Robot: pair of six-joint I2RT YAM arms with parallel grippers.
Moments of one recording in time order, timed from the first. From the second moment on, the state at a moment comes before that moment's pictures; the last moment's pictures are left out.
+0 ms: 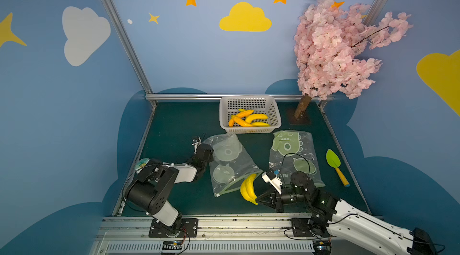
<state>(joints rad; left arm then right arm) -0.43 1.59 0.50 0.37 -0.37 -0.64 0.95 0.63 0.27 -0.08 -0.67 0.50</state>
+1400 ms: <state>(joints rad) -0.43 1.22 0.48 -0.04 -0.55 -0.65 0.62 1.28 1.05 -0.23 -0.30 0.23</state>
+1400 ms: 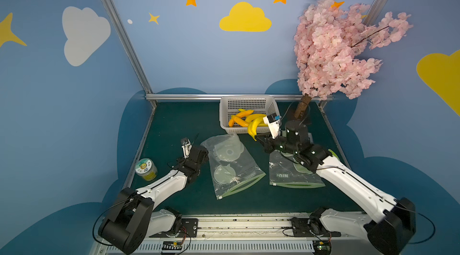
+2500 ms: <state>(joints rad) -0.46 1.11 0.40 0.03 -0.45 -0.39 0.47 1.92 1.42 -0.16 -0.34 0.19</state>
